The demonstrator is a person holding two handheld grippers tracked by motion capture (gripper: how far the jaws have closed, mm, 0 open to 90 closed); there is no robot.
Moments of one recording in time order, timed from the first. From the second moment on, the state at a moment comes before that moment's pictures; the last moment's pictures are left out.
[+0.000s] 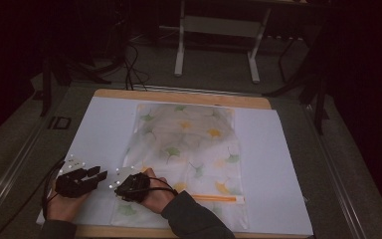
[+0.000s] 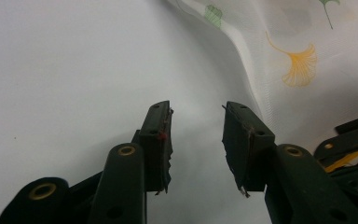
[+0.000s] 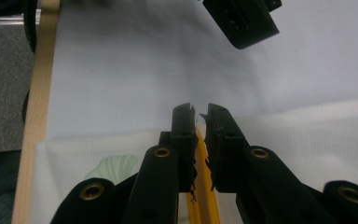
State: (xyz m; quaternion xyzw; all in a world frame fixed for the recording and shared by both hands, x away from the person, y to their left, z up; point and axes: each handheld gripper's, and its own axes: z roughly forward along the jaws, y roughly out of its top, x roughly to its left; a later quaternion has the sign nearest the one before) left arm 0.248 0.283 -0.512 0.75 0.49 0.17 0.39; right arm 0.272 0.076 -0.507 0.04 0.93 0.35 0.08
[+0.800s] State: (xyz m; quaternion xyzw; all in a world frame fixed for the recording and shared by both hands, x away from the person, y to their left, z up) left arm 0.247 0.286 -0.511 0.75 0.50 0.18 0.39; right arm 0.274 0.108 -0.526 0.05 0.94 0.32 0.08
